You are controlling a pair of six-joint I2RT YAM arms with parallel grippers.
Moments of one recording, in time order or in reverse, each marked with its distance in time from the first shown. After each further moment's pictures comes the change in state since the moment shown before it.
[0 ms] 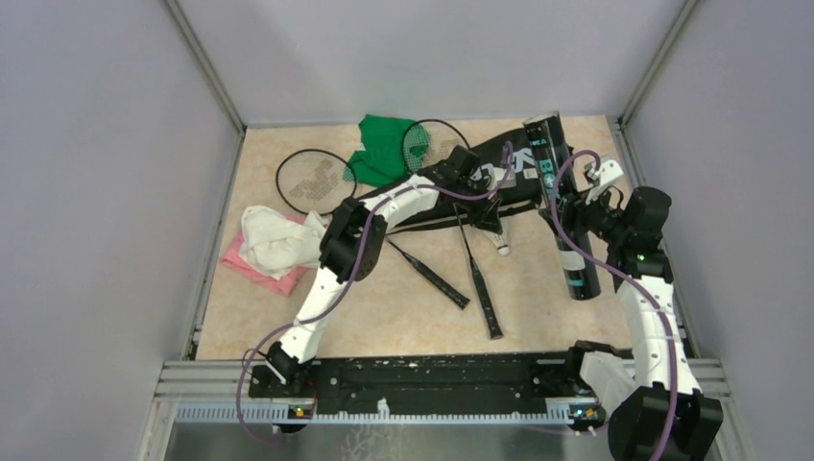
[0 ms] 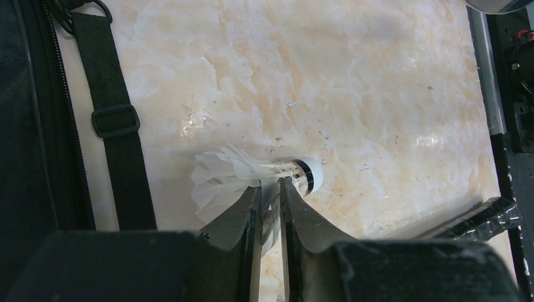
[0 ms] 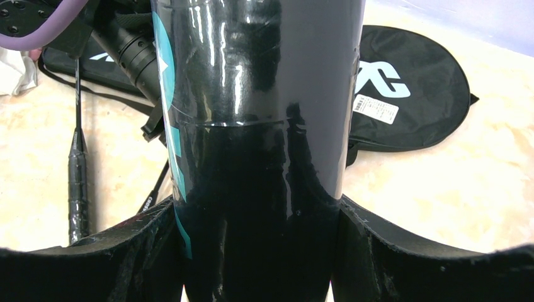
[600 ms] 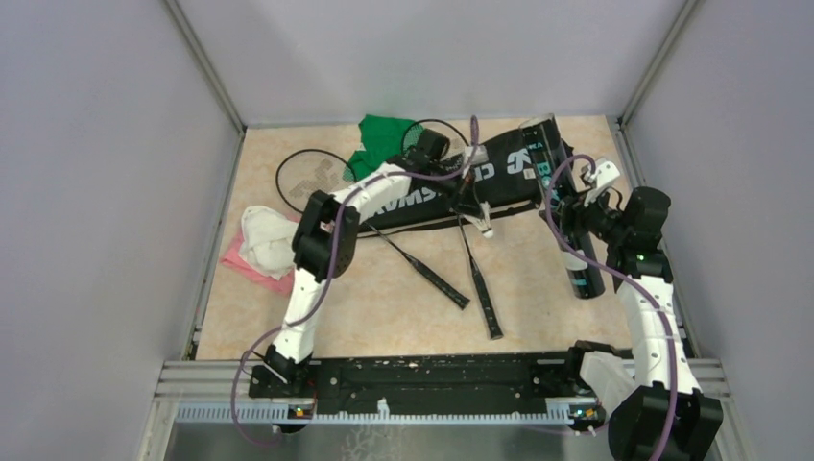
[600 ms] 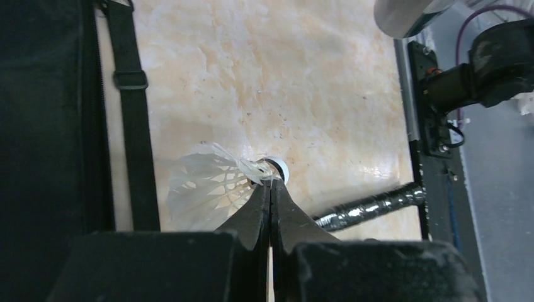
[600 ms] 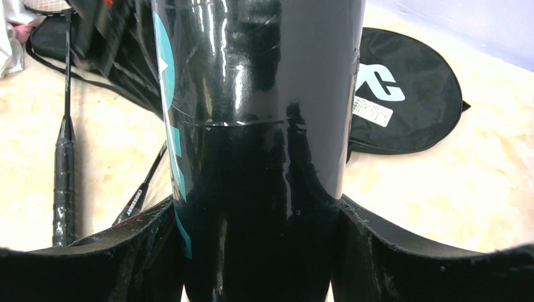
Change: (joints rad) left arm 0.091 -0.143 -0.137 0.014 0.117 -0.114; right arm 0.000 0.001 -0.005 -0.002 -0.002 -0.053
